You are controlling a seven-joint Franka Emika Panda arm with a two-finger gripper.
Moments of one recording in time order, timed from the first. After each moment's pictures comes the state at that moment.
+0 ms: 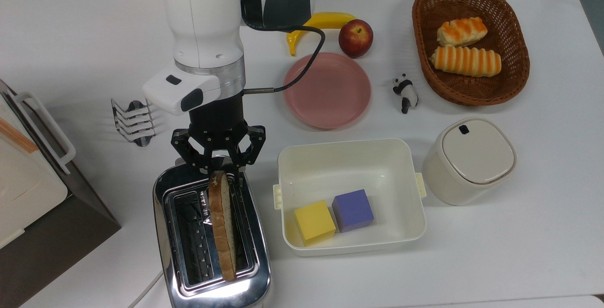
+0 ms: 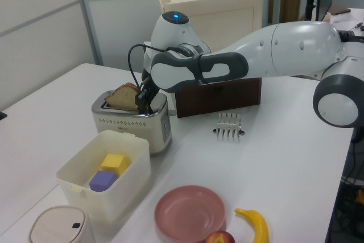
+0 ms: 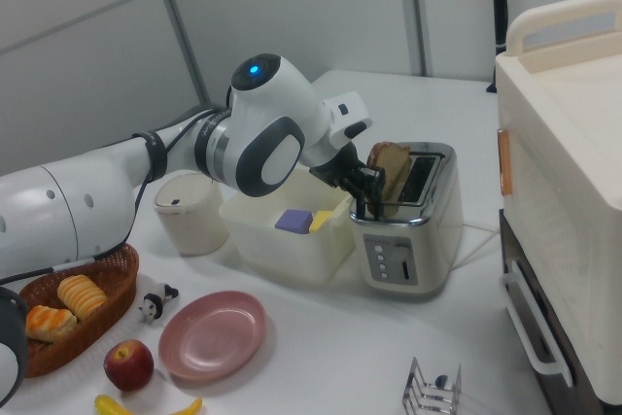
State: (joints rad) arm 0.11 0.57 -0.18 -1.29 0.13 2.34 -0.19
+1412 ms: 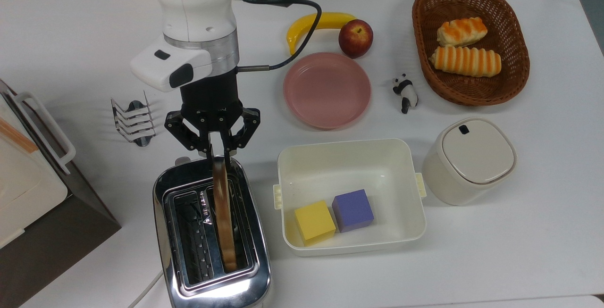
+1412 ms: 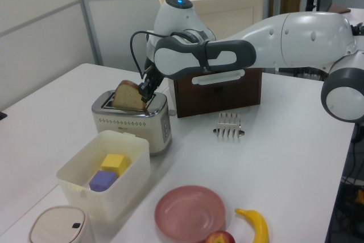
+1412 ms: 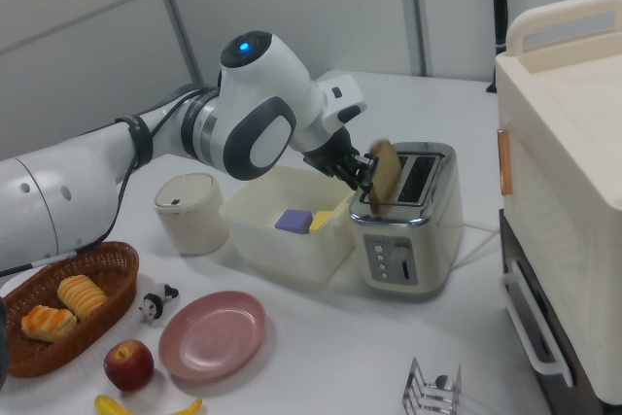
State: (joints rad) arm 0.10 0.51 -0.18 -1.29 0.13 2.27 -0.19
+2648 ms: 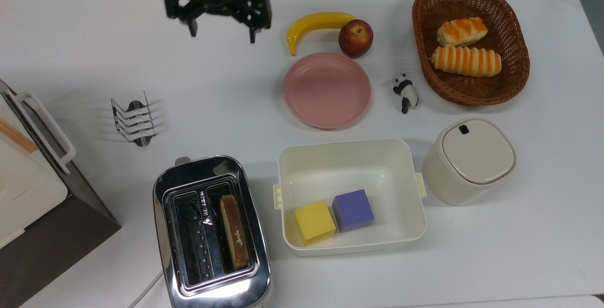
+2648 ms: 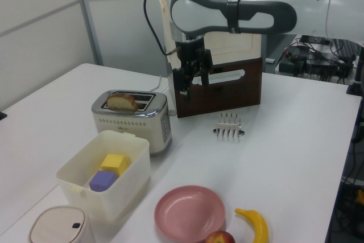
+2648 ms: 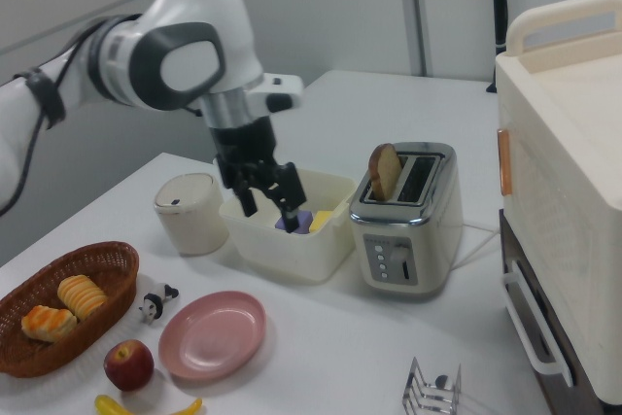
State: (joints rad) arm 0.14 0.28 -0.18 -1.30 -0.03 1.54 0.03
